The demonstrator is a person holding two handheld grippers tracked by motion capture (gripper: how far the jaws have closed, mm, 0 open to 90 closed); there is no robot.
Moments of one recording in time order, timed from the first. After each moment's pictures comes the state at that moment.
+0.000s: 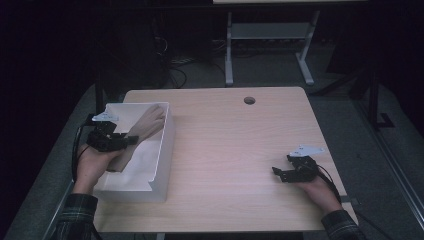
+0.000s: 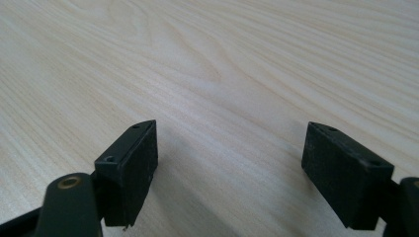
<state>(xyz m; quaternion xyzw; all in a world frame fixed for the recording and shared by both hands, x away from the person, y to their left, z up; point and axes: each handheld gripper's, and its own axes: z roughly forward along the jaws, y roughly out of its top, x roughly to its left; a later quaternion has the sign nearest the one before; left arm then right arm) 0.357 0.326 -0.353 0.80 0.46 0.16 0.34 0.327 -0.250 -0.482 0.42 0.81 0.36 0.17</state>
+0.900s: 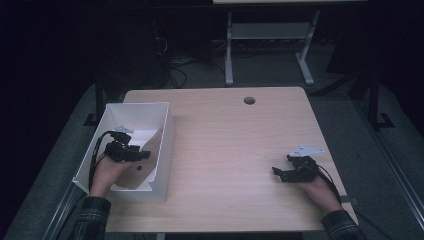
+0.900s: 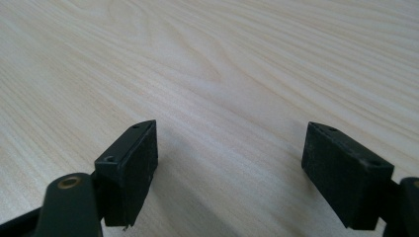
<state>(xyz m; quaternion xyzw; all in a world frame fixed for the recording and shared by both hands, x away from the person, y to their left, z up) 0.372 0.316 -0.414 0.81 0.48 0.10 0.31 0.327 -0.250 -0.482 0.42 0.81 0.36 0.17</state>
